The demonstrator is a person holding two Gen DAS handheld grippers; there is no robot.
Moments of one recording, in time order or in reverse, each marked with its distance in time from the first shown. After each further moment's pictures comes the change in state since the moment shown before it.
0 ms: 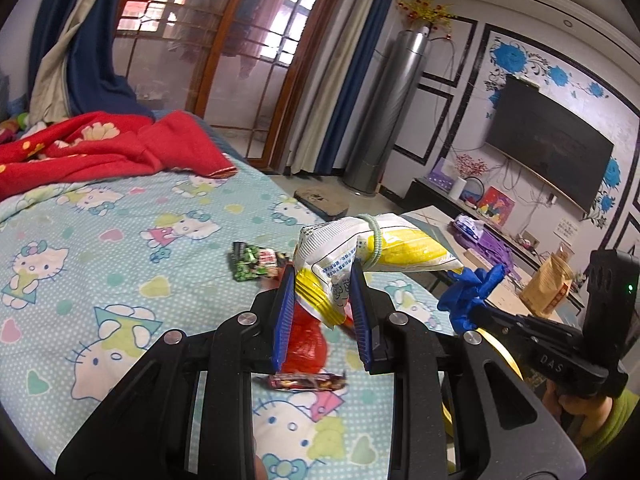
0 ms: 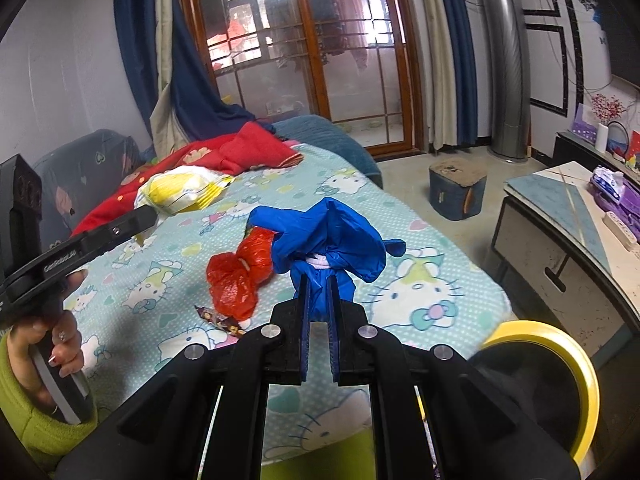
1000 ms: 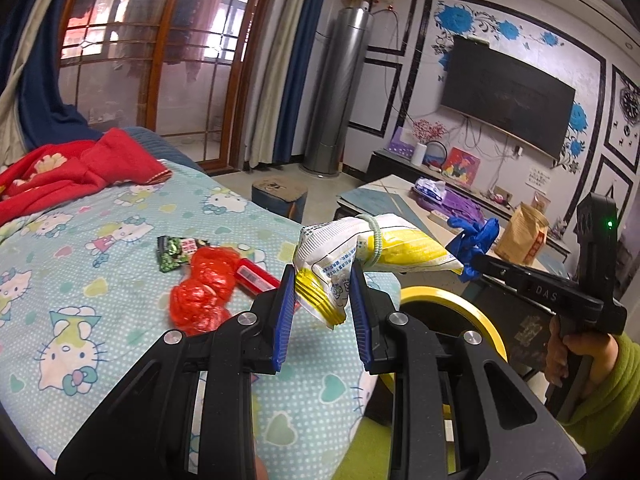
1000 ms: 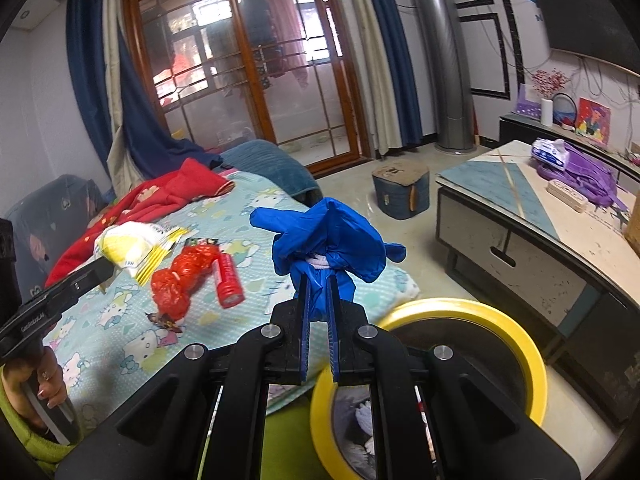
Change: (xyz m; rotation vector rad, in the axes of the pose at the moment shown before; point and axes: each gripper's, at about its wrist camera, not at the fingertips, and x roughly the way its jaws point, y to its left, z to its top) left arm 0.005 -0.081 -0.029 0.174 0.053 -0.094; right arm -0.066 -0.087 -0.027 0.154 -0.074 -0.131
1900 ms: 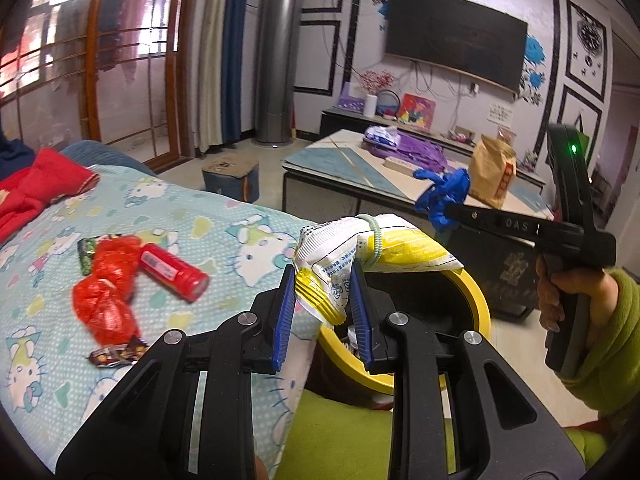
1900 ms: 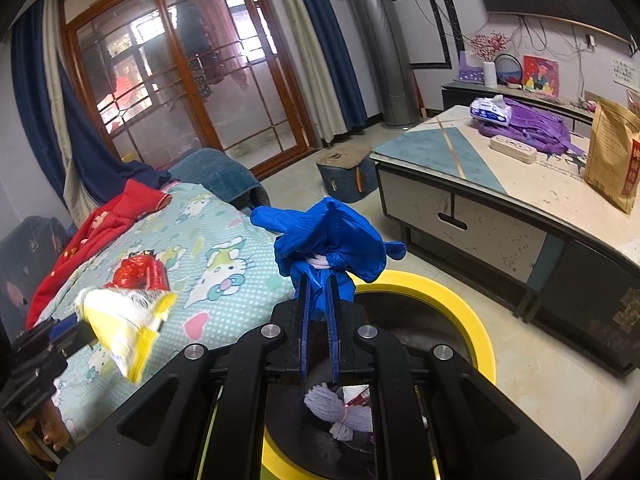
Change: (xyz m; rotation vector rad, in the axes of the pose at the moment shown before) left arm 0.052 -0.076 -0.030 0.199 0.128 -0.114; right arm -0.007 -0.076 -0.020 0.171 0.024 -0.128
